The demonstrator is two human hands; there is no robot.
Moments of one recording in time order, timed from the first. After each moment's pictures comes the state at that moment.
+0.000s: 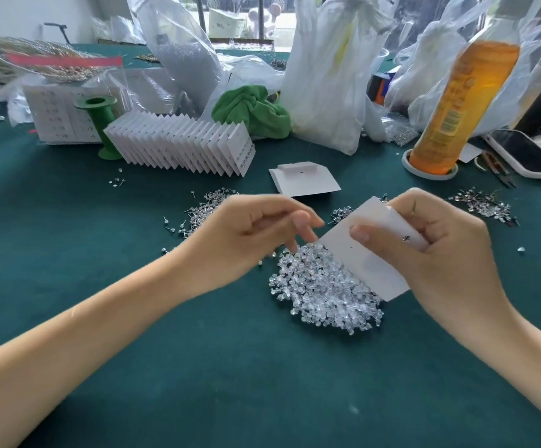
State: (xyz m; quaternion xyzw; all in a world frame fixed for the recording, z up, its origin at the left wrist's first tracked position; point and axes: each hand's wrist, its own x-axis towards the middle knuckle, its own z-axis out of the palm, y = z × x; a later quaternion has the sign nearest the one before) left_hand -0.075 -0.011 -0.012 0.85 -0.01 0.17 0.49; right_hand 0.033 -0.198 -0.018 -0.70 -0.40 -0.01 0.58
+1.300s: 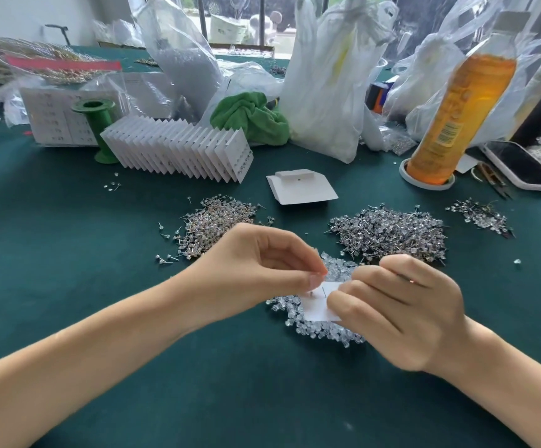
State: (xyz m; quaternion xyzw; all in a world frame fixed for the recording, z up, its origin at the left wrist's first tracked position) left_hand -0.083 -0.033 -0.007 0.76 0.08 0.04 0.64; right_hand 0.041 -0.195 -0.045 -0.51 -0.70 -0.48 0.15
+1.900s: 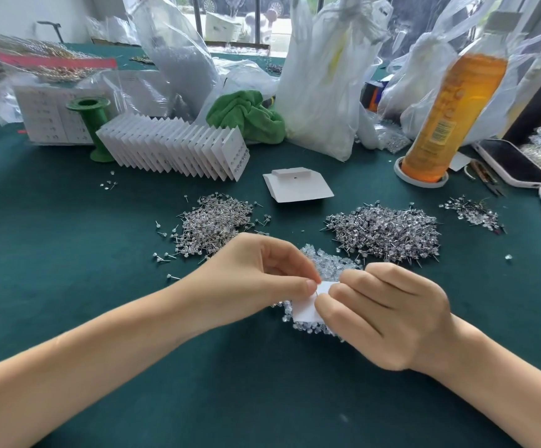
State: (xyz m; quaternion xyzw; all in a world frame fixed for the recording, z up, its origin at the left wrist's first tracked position) left_hand -0.086 -0.039 -0.007 0.79 0.12 0.00 0.61; right_hand 0.034 -0.192 -0.049 -0.49 -0.69 -0.51 0.12
